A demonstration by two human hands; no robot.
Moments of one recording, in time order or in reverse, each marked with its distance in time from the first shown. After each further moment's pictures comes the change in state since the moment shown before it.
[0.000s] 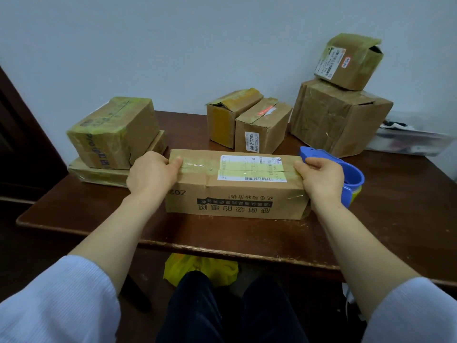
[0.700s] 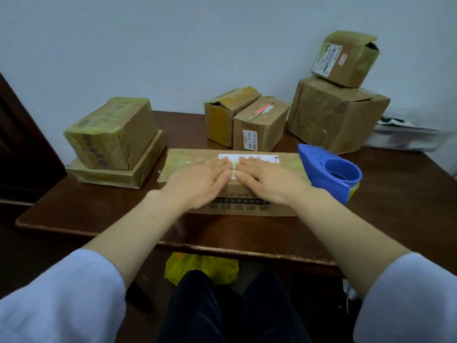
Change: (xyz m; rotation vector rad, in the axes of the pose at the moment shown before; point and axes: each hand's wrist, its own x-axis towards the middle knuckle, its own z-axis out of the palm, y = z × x) left_hand -0.033 0.033 0.014 0.375 -0.417 0.821; right_hand -0.030 -0.045 0.023 -0.745 -0.802 -0.694
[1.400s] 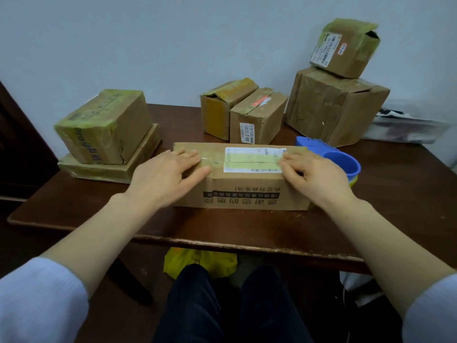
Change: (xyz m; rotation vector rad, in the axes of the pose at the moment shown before) left_hand -0.030 -0.030 -0.004 0.070 0.216 -0.165; right_hand -0.050 0.052 0.000 -0.064 0.409 0.252
